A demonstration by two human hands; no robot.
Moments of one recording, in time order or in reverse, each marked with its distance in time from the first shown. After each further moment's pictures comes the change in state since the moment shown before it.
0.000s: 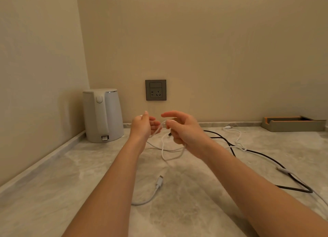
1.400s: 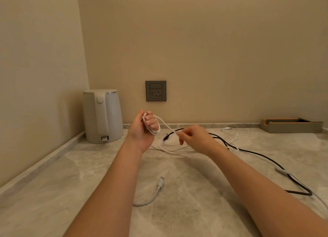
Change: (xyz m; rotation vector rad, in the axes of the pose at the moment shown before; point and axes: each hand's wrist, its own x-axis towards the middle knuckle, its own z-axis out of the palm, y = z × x) left_hand -0.003 0.008 -0.011 -0.993 -0.374 -0.308; right_hand 0.015 0.029 -0.042 -0.930 -0.011 -0.002
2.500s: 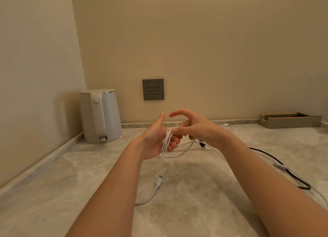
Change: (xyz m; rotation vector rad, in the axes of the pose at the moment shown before) left_hand -0.013 -0.025 0.008 0.985 -0.163 -0.414; right_hand -0.009 -0.016 -0.030 0.468 -0.192 -0.106
